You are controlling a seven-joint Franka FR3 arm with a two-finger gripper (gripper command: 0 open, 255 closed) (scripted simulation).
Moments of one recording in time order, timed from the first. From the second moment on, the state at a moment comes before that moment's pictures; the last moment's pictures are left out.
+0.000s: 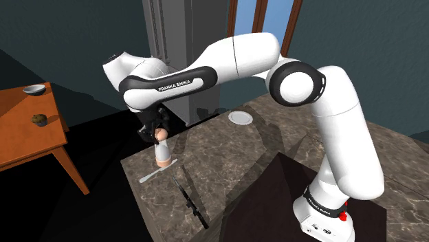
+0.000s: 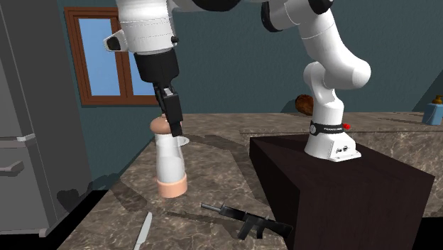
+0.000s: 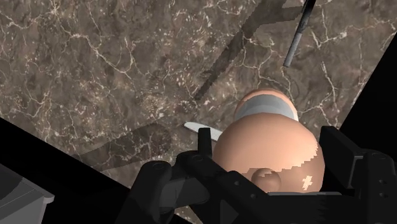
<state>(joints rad) 0.26 0.64 0.33 -1.25 -0.36 1.61 0.35</state>
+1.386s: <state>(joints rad) 0.22 0.54 0.33 -1.18 -0.34 1.45 0.26</state>
